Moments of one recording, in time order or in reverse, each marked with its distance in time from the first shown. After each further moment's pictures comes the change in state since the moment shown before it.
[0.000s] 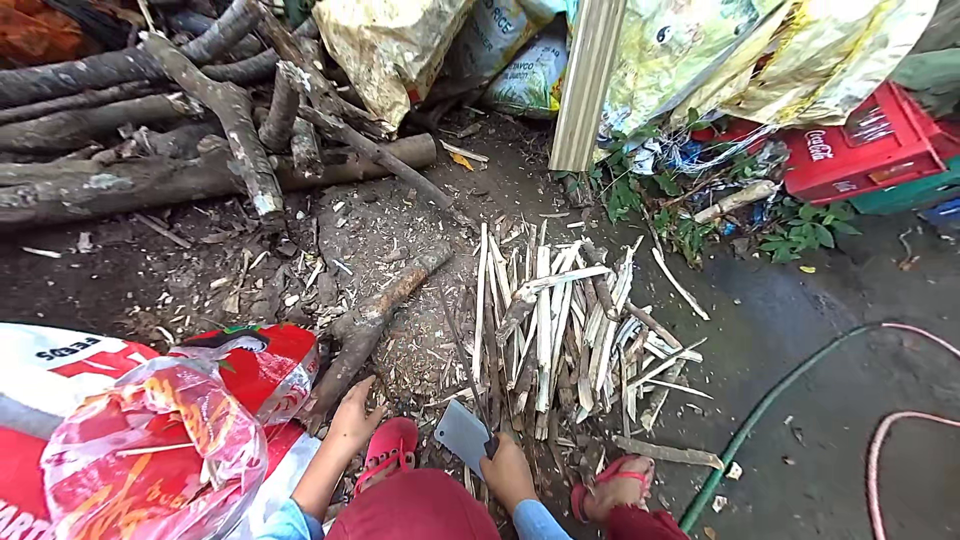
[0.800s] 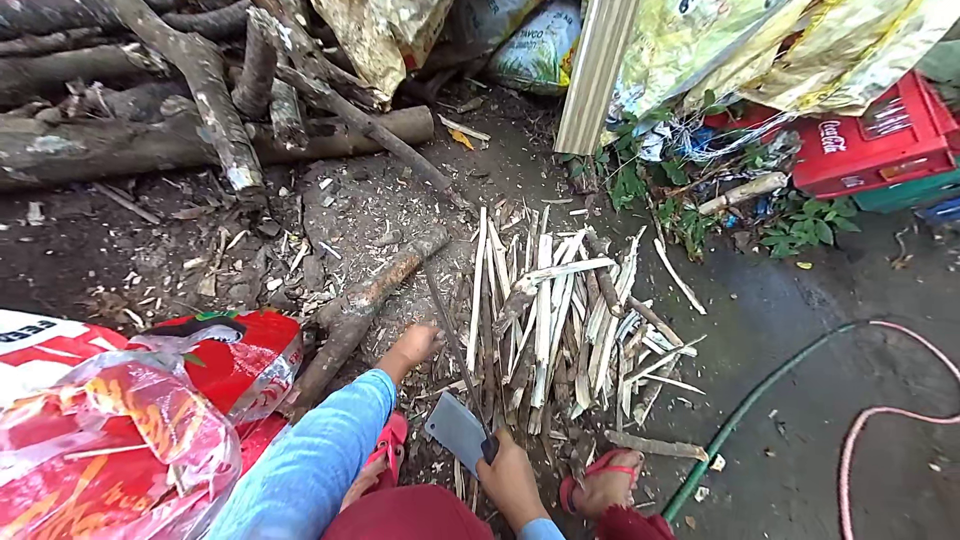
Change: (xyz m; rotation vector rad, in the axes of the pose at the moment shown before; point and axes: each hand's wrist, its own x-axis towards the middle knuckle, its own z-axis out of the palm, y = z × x) left_hand 0.137 0.084 0.051 0.290 -0.329 0.360; right_hand -0.031 -0.008 -0.023 -0.039 -0.023 -0.030
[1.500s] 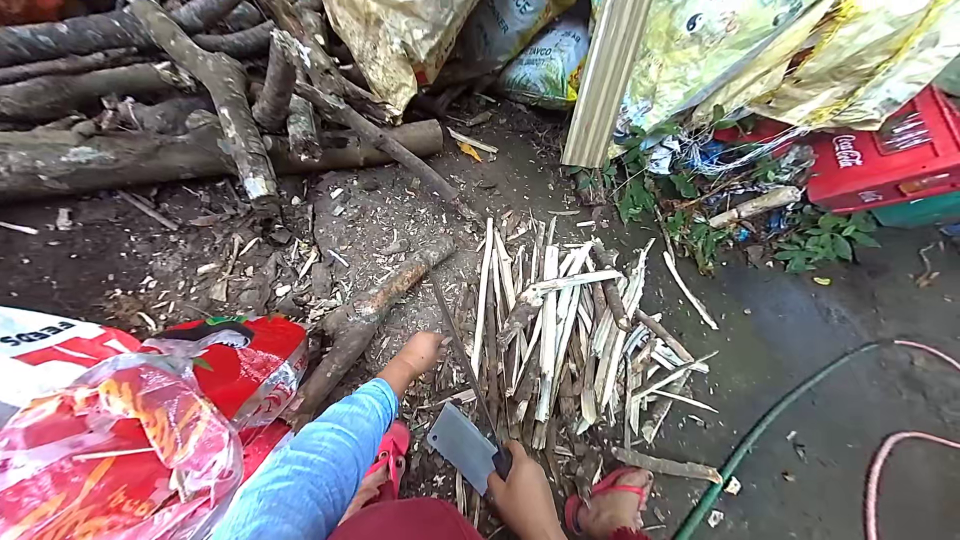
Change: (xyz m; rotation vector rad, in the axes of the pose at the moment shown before) left_hand -0.004 0.011 -0.011 0.020 -0.013 -0.061; right_hand -0.010 -0.001 -0.018 -0.026 0.018 -0.017
